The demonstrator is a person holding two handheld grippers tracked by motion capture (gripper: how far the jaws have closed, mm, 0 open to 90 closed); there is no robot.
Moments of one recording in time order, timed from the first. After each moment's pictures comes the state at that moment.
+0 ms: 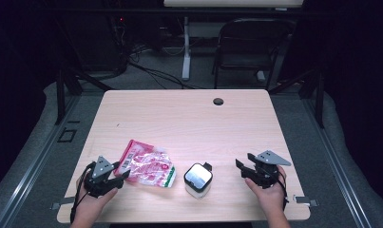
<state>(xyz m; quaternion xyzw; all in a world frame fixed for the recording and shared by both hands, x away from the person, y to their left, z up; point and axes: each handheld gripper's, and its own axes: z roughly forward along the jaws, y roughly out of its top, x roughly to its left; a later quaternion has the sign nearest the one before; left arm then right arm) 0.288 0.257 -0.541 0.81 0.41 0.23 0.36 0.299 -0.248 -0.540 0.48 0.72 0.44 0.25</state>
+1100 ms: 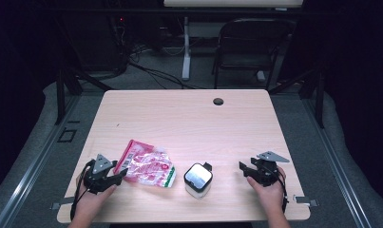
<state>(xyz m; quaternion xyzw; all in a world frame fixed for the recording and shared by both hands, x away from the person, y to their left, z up) 0.302 0.266 -0.552 0.81 0.42 0.23 0.34 0.317 -0.262 -0.574 0.54 0.71 0.40 0.21</state>
